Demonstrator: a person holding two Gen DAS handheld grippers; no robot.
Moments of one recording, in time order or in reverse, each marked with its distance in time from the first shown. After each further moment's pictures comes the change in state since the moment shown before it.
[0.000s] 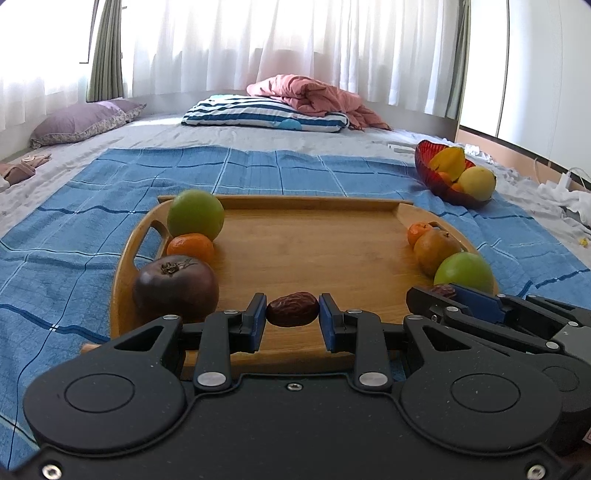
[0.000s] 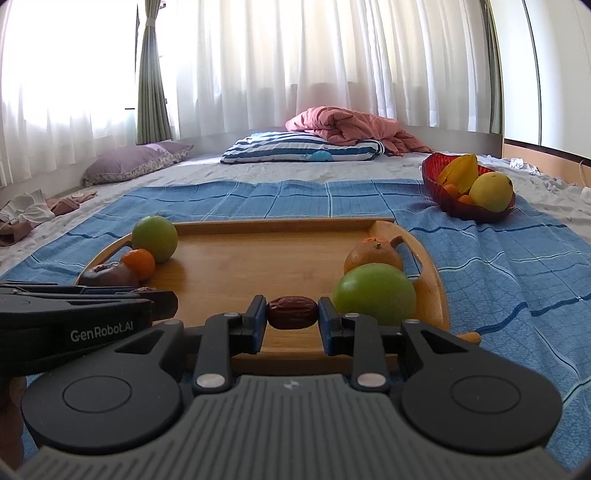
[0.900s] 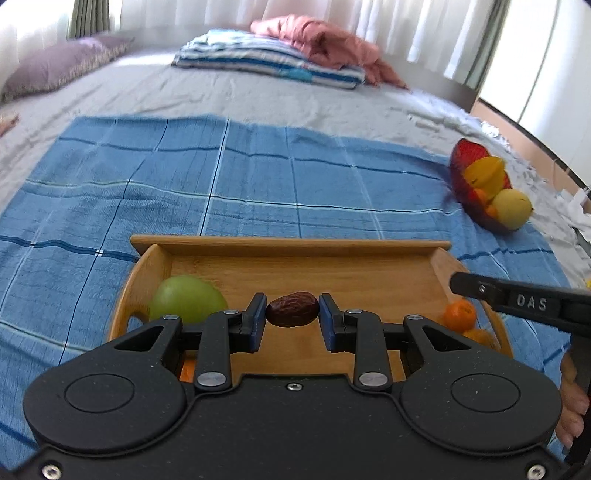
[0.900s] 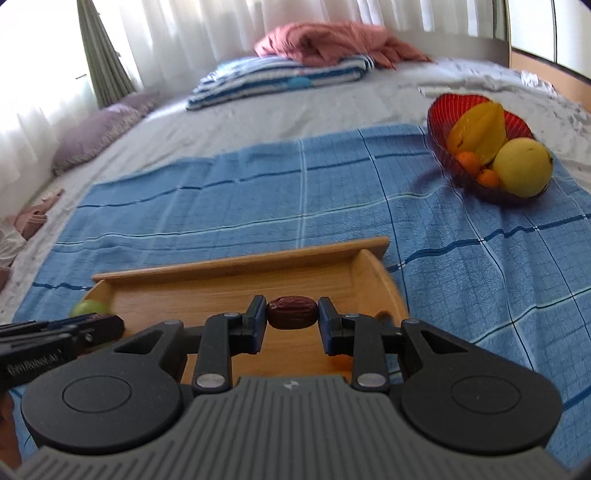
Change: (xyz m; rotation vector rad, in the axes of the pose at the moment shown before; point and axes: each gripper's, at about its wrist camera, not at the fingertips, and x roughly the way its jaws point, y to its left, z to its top) left arm 0.120 0.048 0.141 -0.097 0.272 -0.053; right arm 0.136 -0.071 0.131 0.163 0.361 0.025
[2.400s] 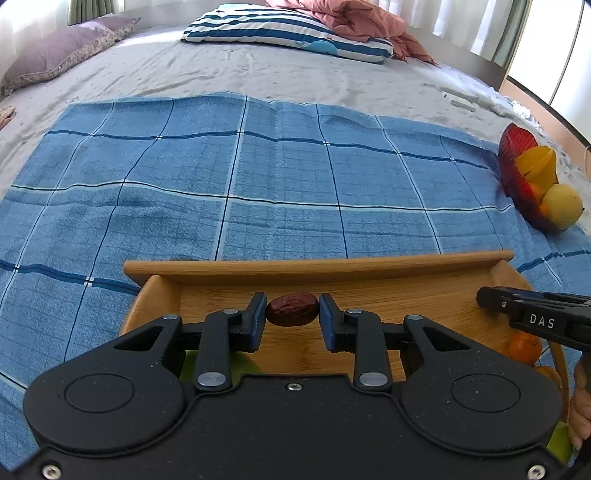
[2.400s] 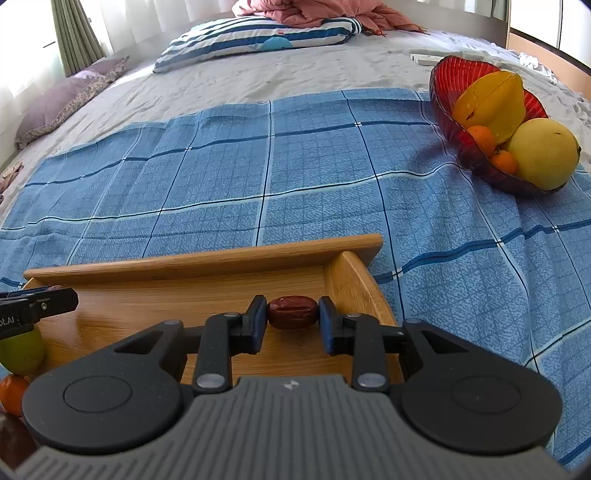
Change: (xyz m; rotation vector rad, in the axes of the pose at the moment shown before) left arm 0.073 0.017 0.032 0.015 0.074 0.075; right arm 0.079 -0.012 0.016 -0.024 0.099 -0.084
